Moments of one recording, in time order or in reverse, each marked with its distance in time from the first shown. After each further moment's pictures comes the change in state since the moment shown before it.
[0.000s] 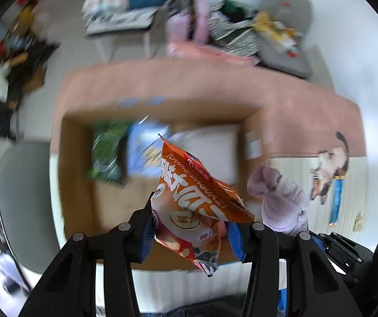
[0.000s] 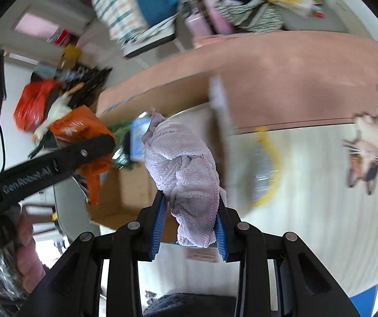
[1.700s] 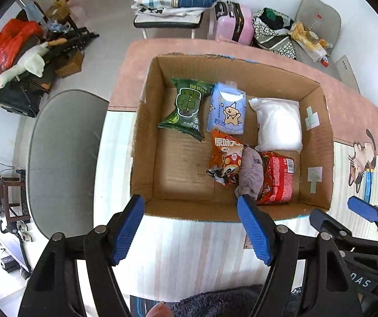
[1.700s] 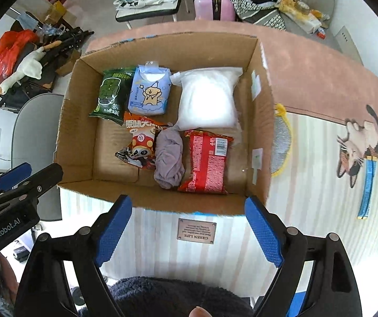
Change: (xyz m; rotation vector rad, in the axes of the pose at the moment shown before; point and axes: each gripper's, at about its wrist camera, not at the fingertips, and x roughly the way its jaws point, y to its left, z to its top) left arm -0.030 0.084 -0.102 -0.067 -0.091 0.121; right arm 0.053 0.077 -0.053 -0.150 0.051 -0.309
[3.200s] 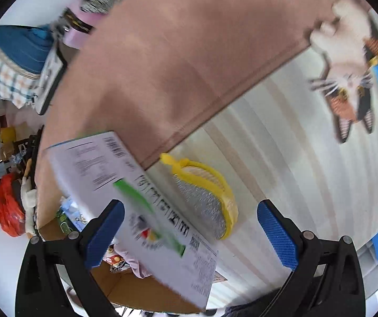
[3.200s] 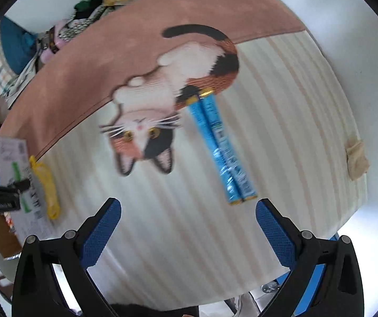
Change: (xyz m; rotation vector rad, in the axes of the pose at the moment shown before) left arm 0.169 -0.405 0.070 0.779 0.335 0.298; right arm 0.006 -0.470 -0.067 0.558 0.019 -0.111
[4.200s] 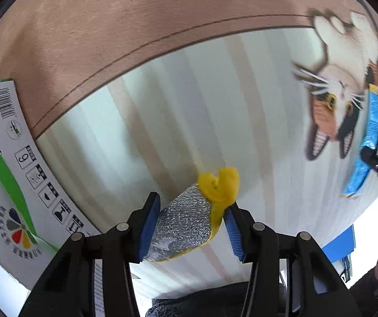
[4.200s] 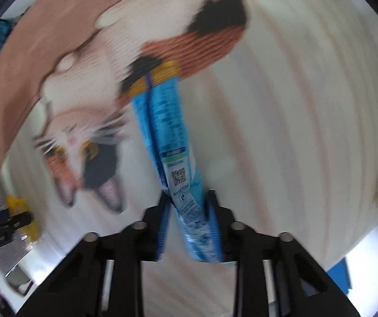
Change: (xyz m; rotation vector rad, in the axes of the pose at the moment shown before) left arm 0.064 -0.044 -0.003 -0.184 0.134 -0.406; right arm 0.124 -0.028 0.047 -0.011 0.220 0.038
